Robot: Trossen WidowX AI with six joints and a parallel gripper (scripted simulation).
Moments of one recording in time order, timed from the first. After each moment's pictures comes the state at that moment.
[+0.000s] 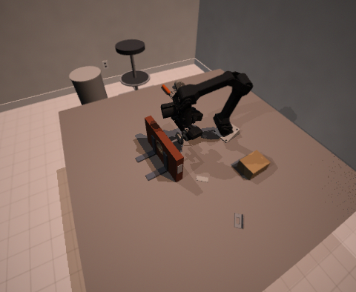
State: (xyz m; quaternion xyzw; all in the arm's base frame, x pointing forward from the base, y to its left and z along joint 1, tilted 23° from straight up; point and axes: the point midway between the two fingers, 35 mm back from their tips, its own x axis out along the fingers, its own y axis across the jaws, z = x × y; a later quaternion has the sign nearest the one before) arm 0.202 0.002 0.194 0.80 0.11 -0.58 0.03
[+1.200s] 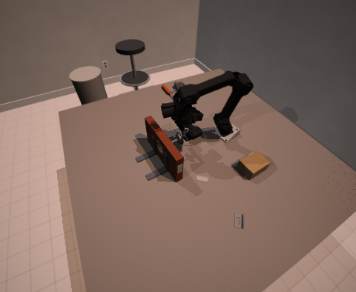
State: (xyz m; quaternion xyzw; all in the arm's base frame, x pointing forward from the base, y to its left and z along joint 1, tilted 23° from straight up) arm 0.201 0.002 0.195 0.81 0.11 -0.58 0.02
